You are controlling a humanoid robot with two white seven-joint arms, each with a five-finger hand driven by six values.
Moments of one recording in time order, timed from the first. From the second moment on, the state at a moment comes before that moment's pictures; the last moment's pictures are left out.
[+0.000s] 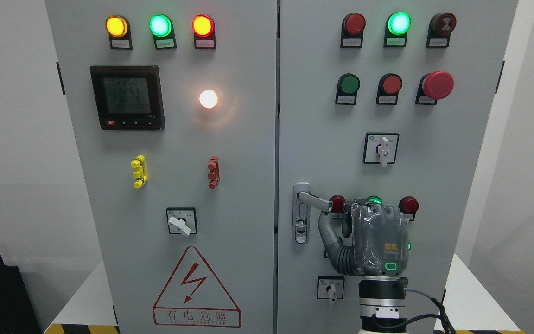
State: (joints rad) left arm 0.06 -0.08 0.00 0.00 0.11 -0.13 -0.07; right arm -0.50 0.13 0.21 -1.66 1.28 0.17 -0.29
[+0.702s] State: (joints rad) left arm 0.06 -0.08 0.00 0.00 0.11 -0.13 -0.07; right arm -0.26 0.11 0.15 -1.78 1.27 0.02 -0.39
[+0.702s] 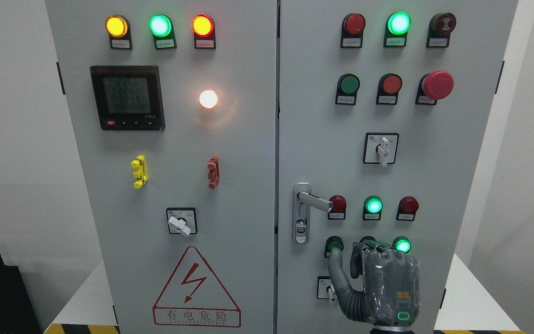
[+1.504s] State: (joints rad) left arm 0.06 -0.08 0.00 0.00 0.11 -0.13 -0.07; right arm -0.20 0.11 0.04 -1.91 1.25 -0.12 -0.37
